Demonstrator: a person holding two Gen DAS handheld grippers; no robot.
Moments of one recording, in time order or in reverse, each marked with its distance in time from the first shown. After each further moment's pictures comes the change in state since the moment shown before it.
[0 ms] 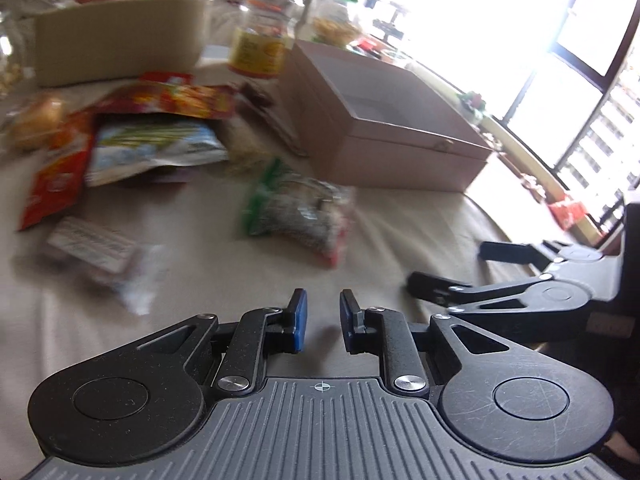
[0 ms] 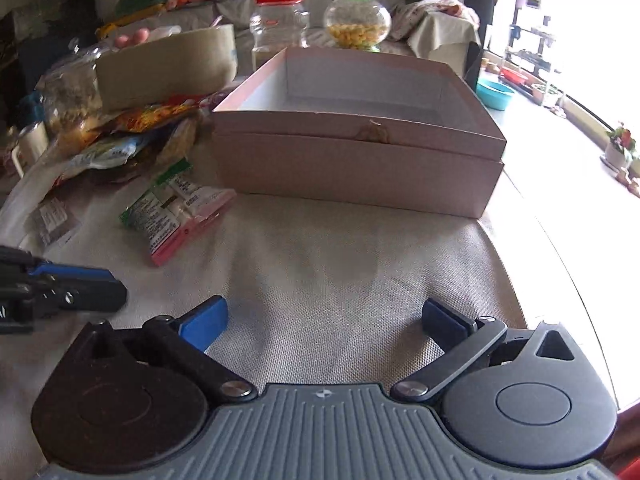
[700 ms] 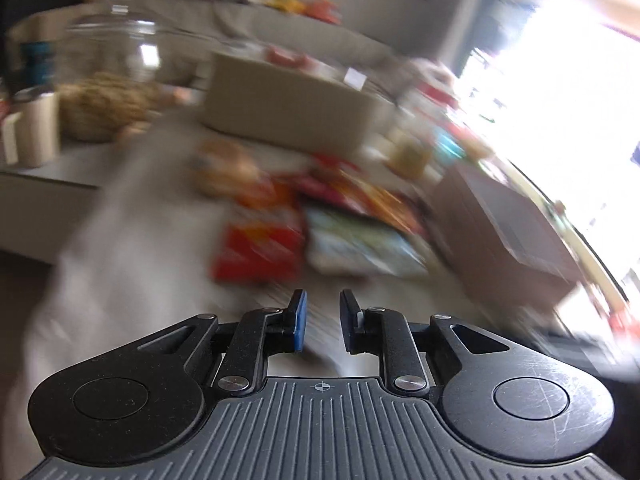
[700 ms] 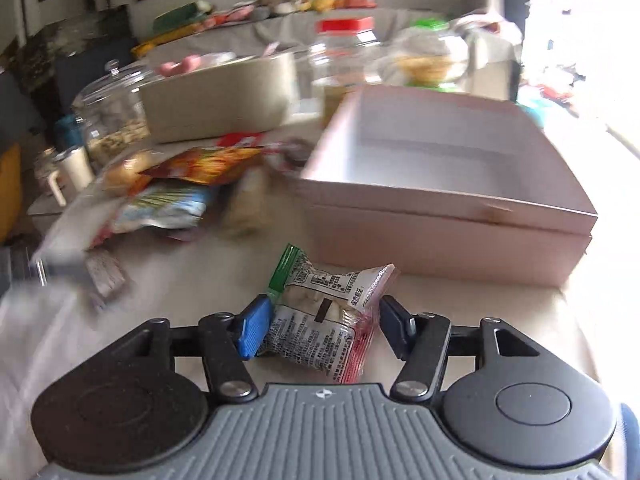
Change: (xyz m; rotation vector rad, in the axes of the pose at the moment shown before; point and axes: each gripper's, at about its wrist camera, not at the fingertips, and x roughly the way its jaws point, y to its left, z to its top) left arm -0.050 0.096 0.020 -0.265 -0.248 0.254; right arm -0.002 0.015 0.022 0.036 -0.105 0.040
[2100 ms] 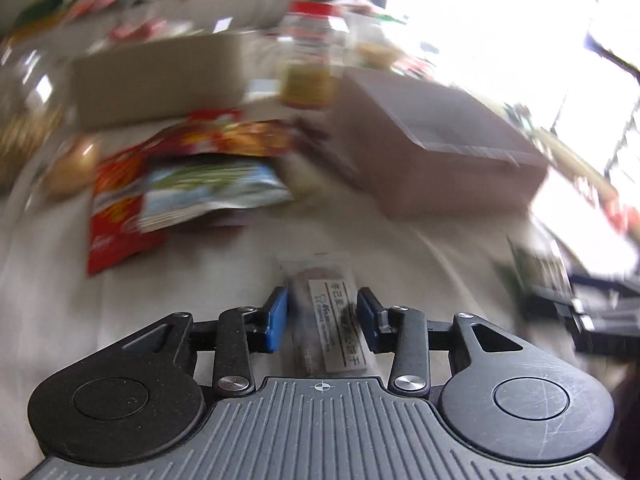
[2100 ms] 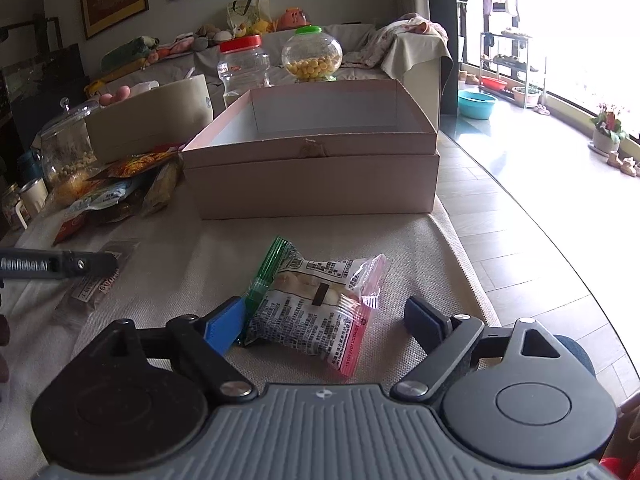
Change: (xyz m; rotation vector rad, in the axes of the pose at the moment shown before) left arm 0.021 -0.086 -0.052 0.394 0.138 -0.097; right arm -0.026 -0.050 -0.045 0.112 -0.036 -0.054
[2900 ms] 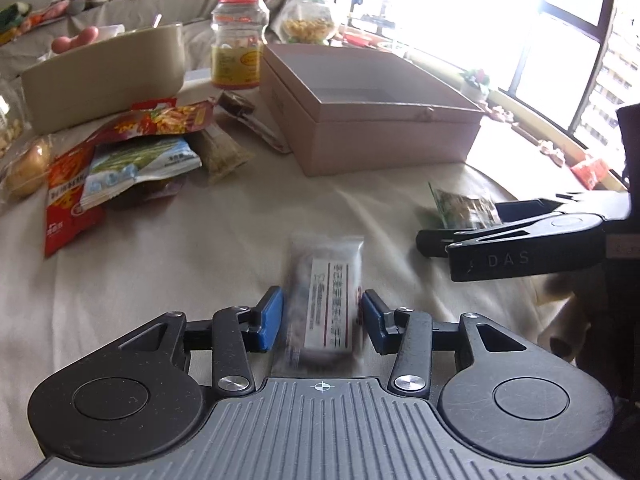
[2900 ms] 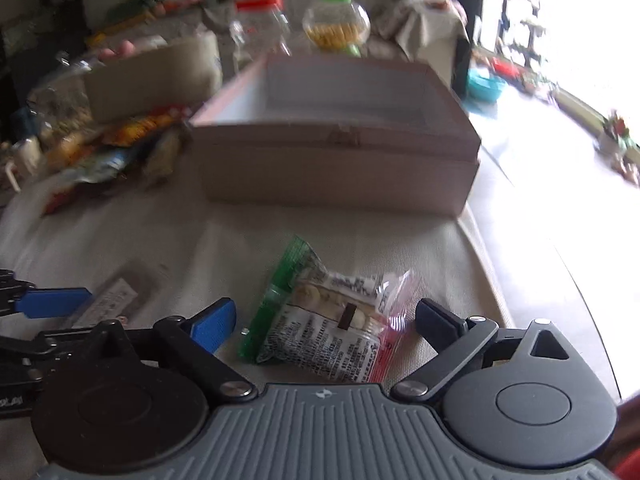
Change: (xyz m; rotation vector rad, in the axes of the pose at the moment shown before) left arm -0.002 -0.037 -0.006 0.052 0.049 -0.089; right arm 0.024 0.020 0.023 -0.045 0.106 -0.049
